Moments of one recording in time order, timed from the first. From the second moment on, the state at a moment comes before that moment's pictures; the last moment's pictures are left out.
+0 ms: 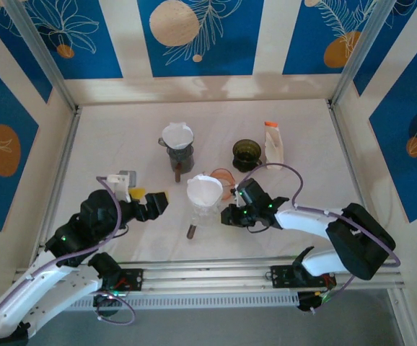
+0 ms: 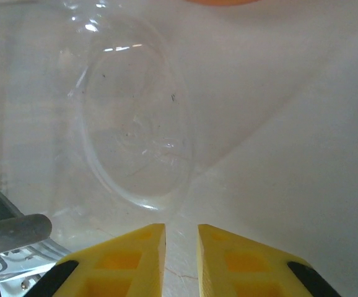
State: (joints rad) left arm -0.73 0.50 0.67 -0.54 -0.03 -0.61; right arm 0.72 1.36 0.51 -0.12 -0.37 0.77
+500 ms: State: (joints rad) left arm -0.73 0.45 0.74 -0.62 -0.07 -0.59; right arm 0.85 1.57 0.67 -0.08 -0.33 0.82
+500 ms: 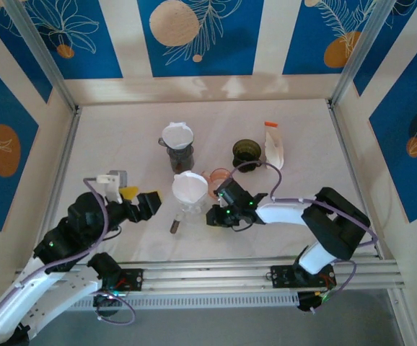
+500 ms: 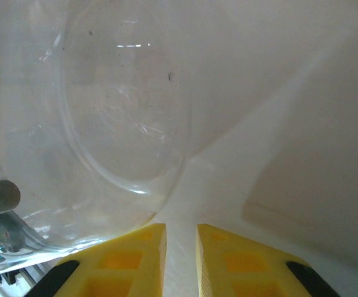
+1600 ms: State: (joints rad) left arm -0.73 0.37 0.79 -0.73 -0.14 -0.57; right arm 0.90 2.05 1.25 -0.09 -0.32 0.82
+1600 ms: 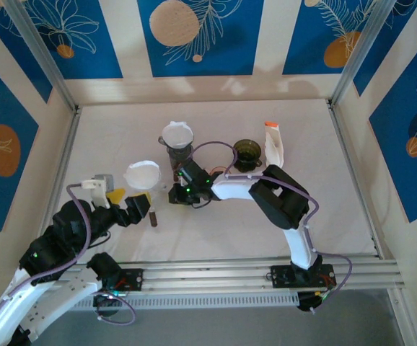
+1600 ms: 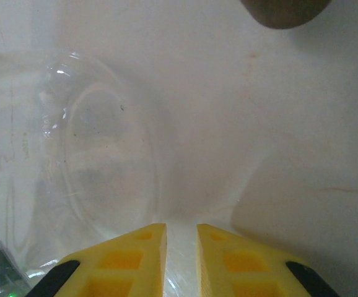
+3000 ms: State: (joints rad) left arm -0.72 0.47 0.70 -0.63 -0.05 -0.55; right arm 0.40 1.45 1.03 -0.54 -0.14 0.48
